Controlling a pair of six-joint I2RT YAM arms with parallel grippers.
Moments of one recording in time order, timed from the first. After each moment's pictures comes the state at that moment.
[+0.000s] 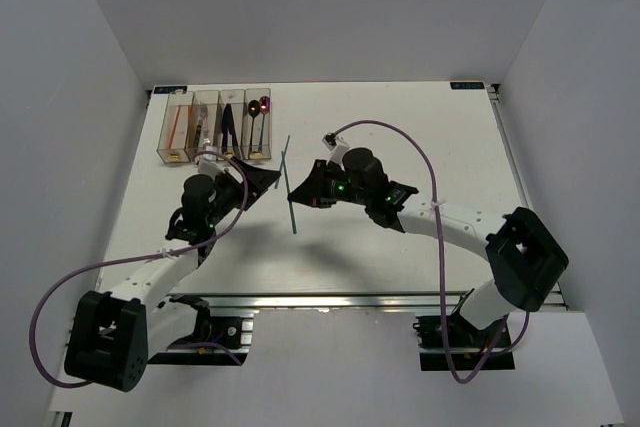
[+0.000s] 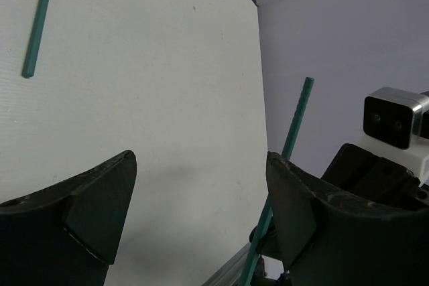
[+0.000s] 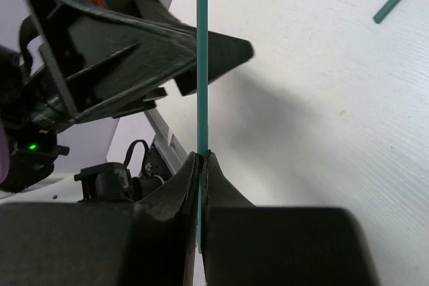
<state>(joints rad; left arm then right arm) -0.25 1.07 0.42 0.43 0.32 -1.03 0.87 1.53 0.97 0.24 -0.30 0.81</state>
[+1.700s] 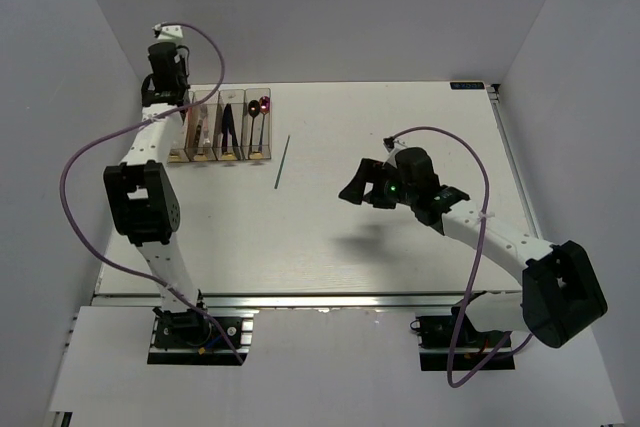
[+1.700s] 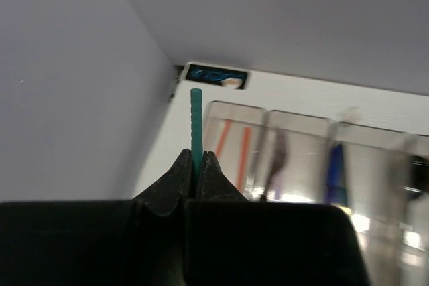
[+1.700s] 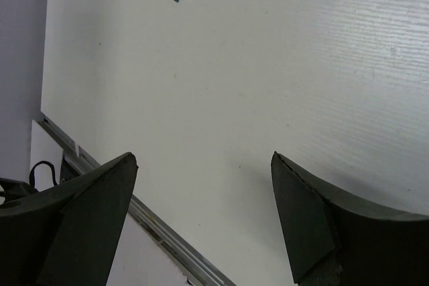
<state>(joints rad) 0.04 1.94 1.73 -0.07 -0.32 0.15 0.58 1.29 0.79 -0.06 -0.26 0.65</state>
